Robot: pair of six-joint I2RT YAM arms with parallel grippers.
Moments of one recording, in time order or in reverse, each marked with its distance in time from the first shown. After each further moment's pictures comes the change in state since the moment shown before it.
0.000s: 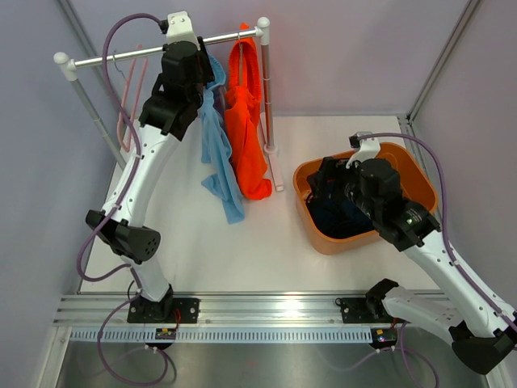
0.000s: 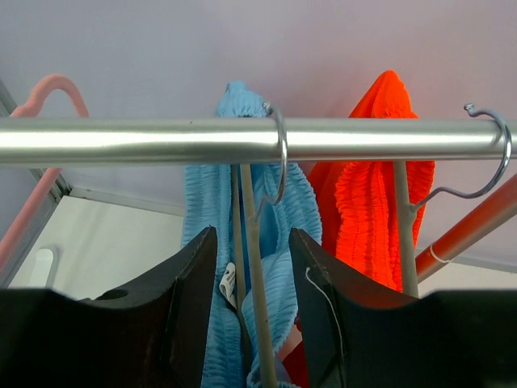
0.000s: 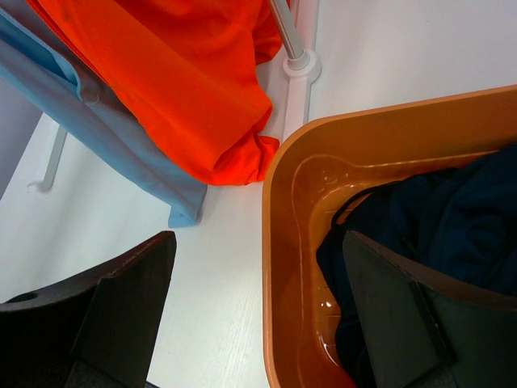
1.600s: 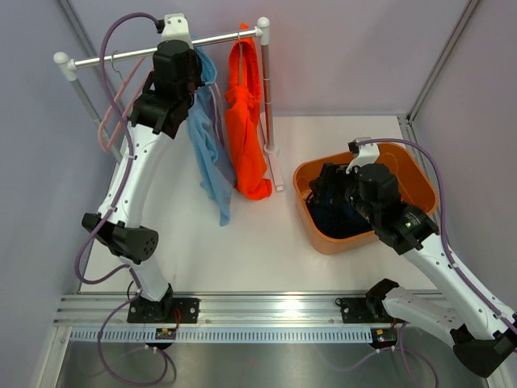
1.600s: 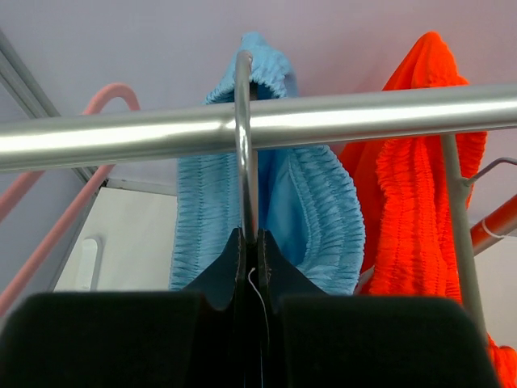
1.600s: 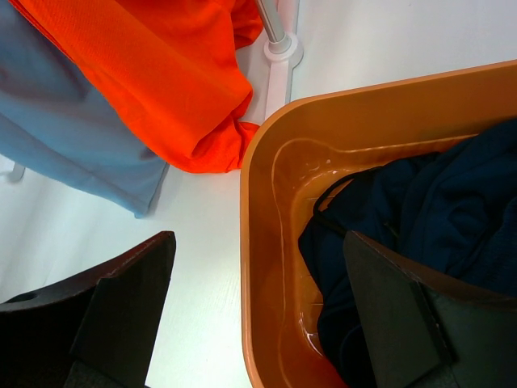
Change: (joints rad) left arm 0.045 0.006 0.043 -0.114 0.037 0.071; right arm 0.000 -0.031 -0.055 -0.012 0.027 -0.022
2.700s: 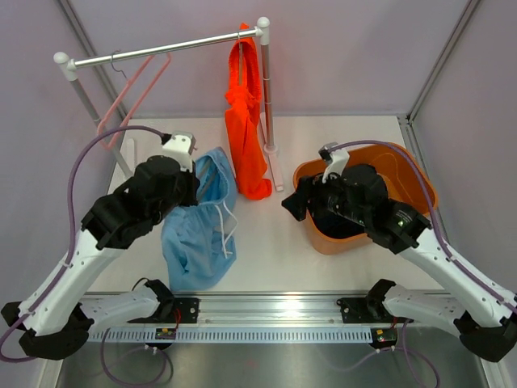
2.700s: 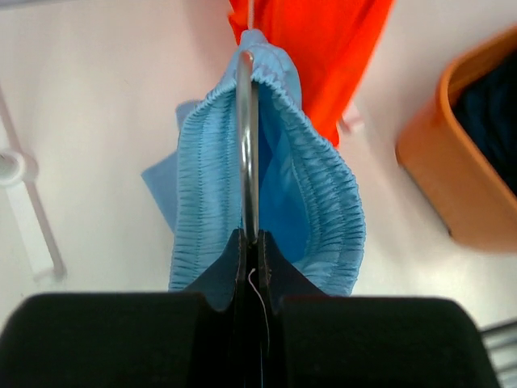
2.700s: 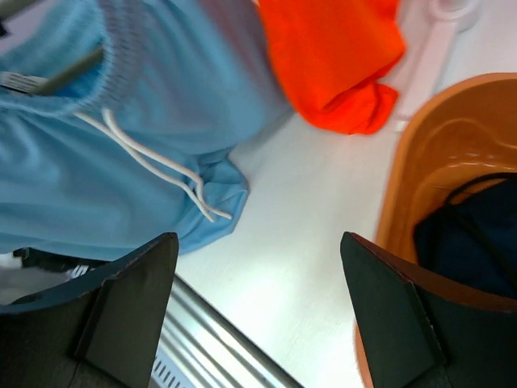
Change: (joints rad) left arm -0.341 -0.770 -0.784 -0.334 0.099 -0.160; right arm 0.117 0.039 0.055 -0.010 -0.237 0.037
